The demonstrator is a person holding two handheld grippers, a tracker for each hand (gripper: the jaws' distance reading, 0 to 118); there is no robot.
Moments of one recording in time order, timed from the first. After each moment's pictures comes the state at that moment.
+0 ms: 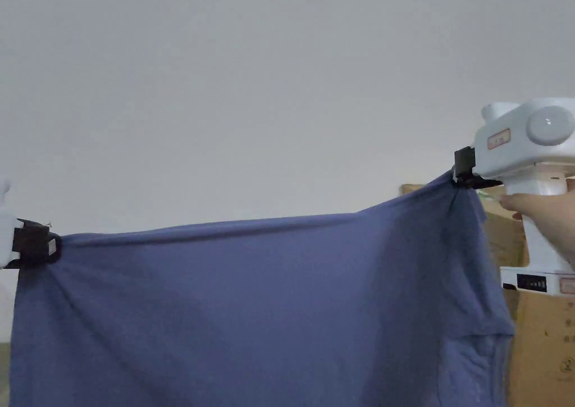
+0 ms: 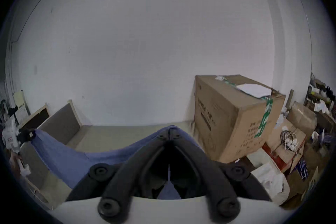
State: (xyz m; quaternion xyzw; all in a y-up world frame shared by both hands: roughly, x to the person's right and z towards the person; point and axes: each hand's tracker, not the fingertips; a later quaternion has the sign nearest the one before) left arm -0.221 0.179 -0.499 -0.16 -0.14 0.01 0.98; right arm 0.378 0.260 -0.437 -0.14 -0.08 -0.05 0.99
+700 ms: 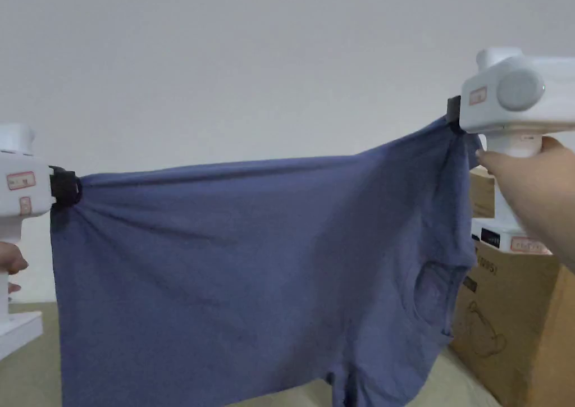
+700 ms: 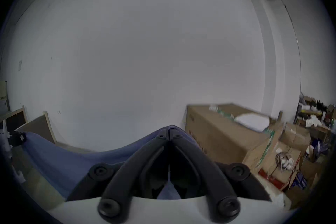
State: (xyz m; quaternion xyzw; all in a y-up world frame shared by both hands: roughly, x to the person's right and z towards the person) left arm -0.171 0.096 -0.653 -0.12 -0.12 0.06 0.98; right arm 0.370 0.199 -0.565 -0.08 -0.15 0.00 0.99
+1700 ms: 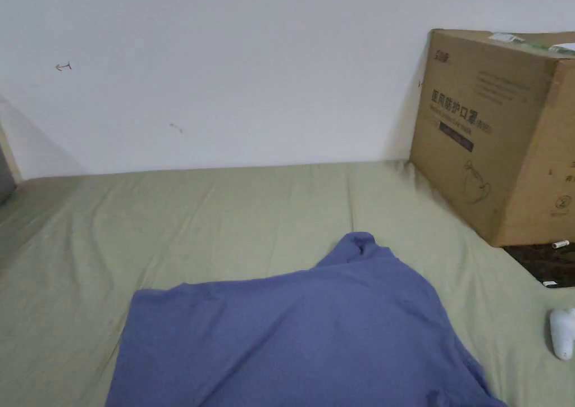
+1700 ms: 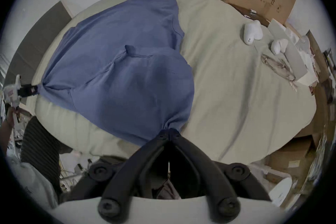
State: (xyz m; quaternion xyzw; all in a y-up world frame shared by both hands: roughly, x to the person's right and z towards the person) left arm -0.257 -0.240 -0.295 -0.49 -0.19 0.01 0.85; right arm 0.382 -0.235 -0.162 -0.55 -0.02 -0.03 0.83
